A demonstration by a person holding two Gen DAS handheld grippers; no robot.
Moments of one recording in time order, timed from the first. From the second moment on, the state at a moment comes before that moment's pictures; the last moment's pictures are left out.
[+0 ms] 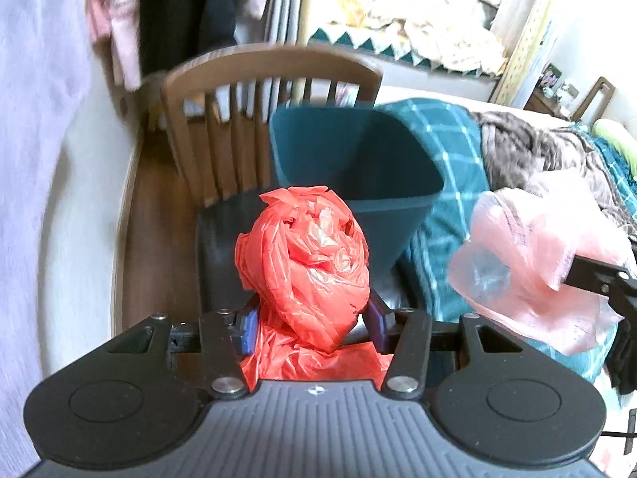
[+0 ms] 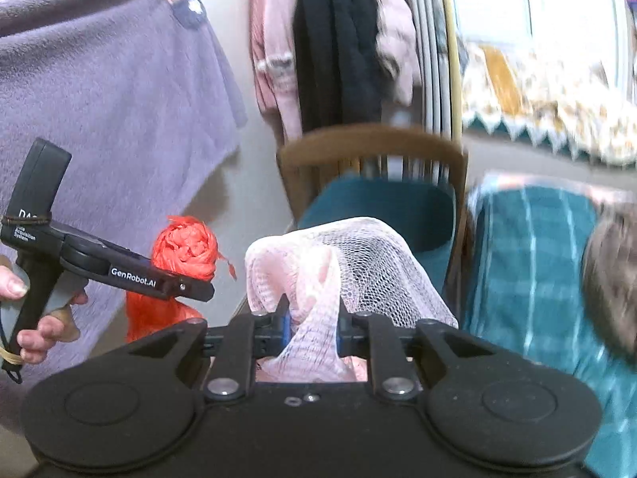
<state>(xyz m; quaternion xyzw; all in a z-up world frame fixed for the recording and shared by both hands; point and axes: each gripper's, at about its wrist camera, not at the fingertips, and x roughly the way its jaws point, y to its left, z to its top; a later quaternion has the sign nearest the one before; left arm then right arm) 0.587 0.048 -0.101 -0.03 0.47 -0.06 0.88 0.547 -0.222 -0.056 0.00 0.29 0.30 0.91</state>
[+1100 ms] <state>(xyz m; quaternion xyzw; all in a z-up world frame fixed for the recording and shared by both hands) 0.812 0.014 -0.177 0.00 0.49 -0.04 0.87 0.733 -0.136 -0.134 -0.13 0.33 0.24 0.91</state>
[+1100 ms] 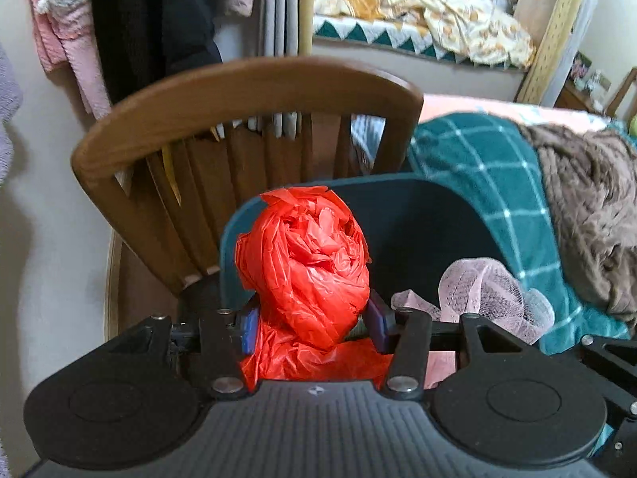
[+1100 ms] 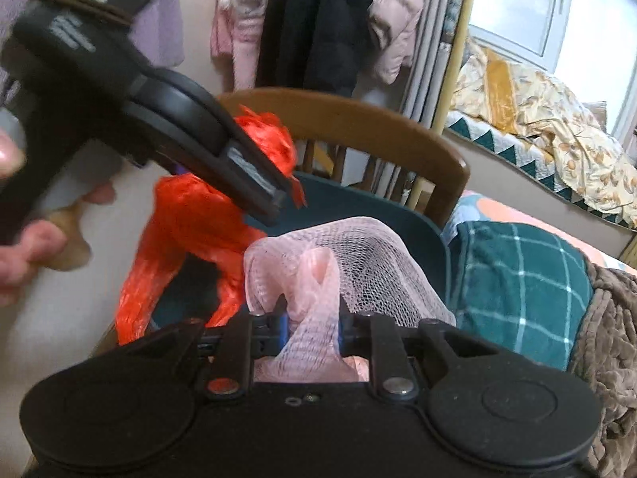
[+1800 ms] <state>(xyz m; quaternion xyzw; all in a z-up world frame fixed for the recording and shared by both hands) 0.814 -0.001 -0.215 0.03 0.51 -0.05 0.86 0.737 -0.144 -0.148 -0.12 0.35 0.25 0.89</state>
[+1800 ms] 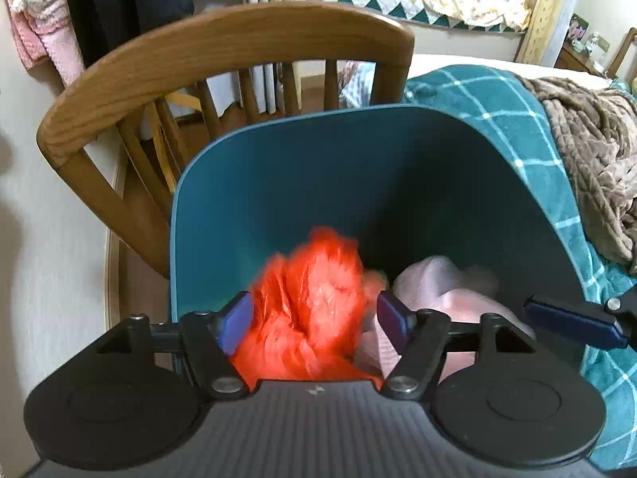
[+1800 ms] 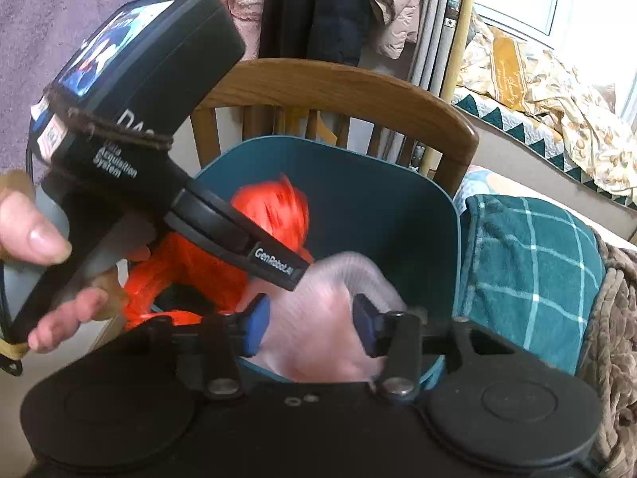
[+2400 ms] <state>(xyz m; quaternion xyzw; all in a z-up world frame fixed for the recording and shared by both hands) 0.749 0.014 -0.128 0.00 0.45 -0.05 0.89 0.676 -0.174 -0.084 -0.10 0.31 0.26 0.91</state>
